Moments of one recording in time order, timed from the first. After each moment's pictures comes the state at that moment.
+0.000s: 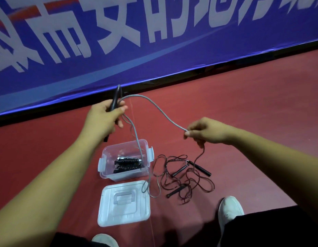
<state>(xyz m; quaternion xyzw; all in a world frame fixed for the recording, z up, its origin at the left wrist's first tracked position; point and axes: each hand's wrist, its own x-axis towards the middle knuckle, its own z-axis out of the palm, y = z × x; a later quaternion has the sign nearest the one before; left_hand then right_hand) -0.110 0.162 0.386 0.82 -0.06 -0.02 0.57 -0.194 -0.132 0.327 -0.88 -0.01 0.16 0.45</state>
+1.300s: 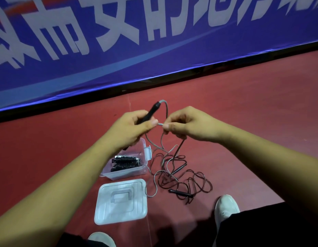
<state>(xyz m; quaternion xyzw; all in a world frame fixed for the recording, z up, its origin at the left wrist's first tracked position) -0.146 0.129 0.376 0.78 -0.24 -0.19 0.54 -0.200 -0.082 0.377 -0.84 -0.14 0.07 0.51</state>
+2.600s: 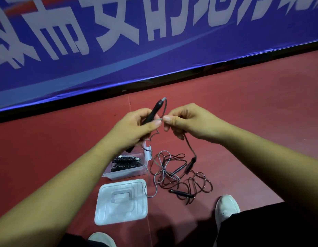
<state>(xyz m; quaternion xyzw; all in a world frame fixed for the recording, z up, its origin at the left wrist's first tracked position) -0.155 0.122 0.379 0.75 -0.26 -0.22 0.57 -0.204 -0.079 0.379 -0.80 -0.14 0.05 0.58</state>
